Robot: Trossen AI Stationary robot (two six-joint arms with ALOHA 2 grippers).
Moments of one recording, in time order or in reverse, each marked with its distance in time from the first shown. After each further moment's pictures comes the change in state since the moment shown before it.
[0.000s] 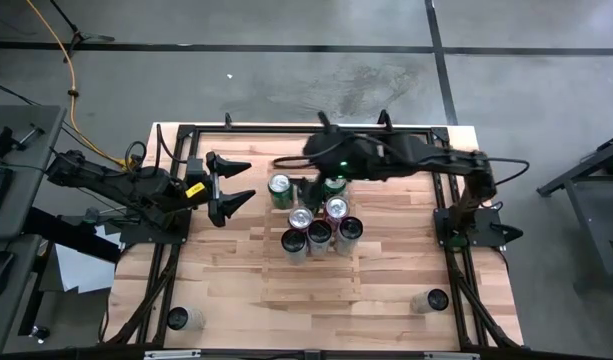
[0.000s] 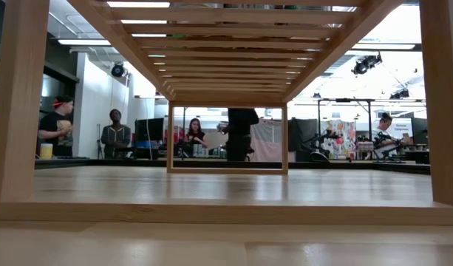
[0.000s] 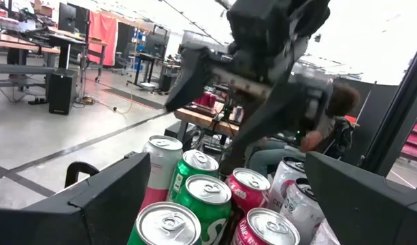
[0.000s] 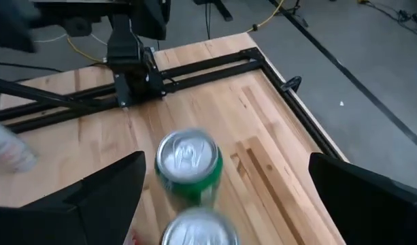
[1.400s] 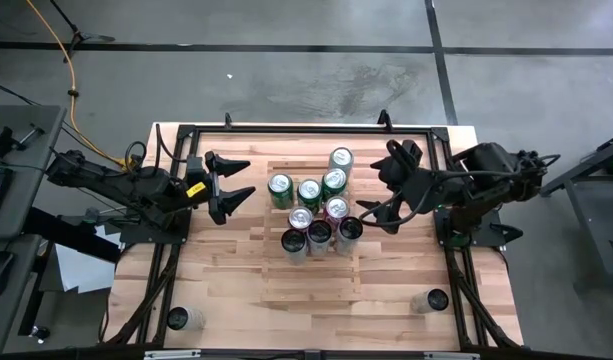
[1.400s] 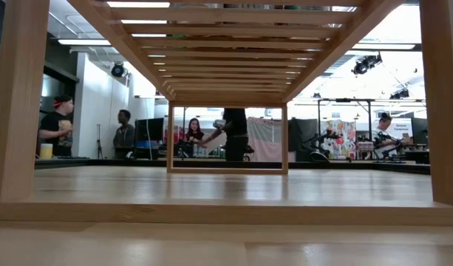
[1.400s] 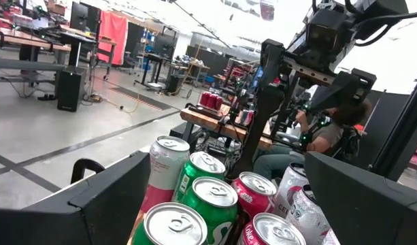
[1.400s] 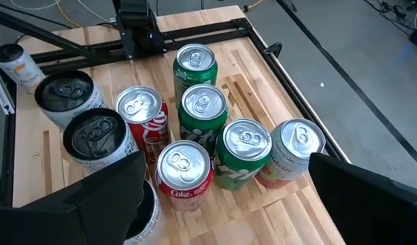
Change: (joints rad) left arm 0.000 0.000 0.000 0.002 -0.035 -0.028; right arm 0.320 -0.256 -0.003 -0.462 0.252 0.244
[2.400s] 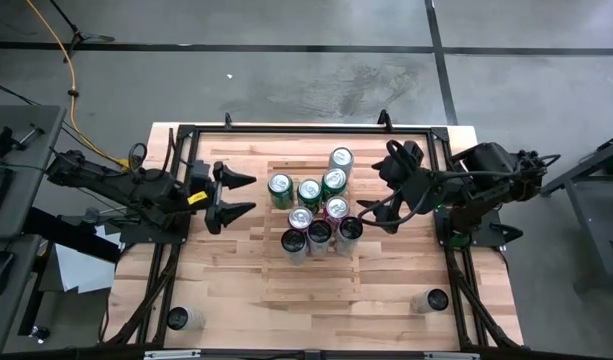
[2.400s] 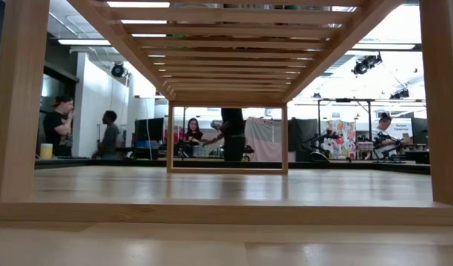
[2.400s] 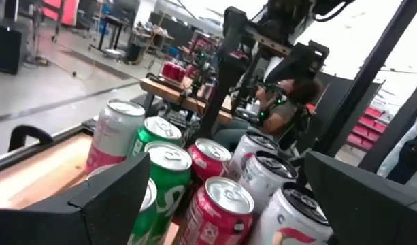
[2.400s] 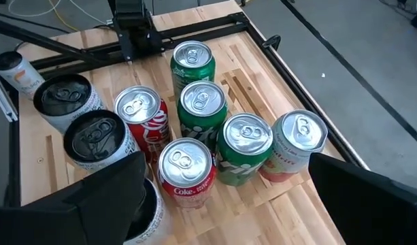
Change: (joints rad) left arm -0.001 0.000 0.000 -0.077 0.169 -0.139; right arm 0.000 0.000 0.000 -0.017 -0.002 0.057
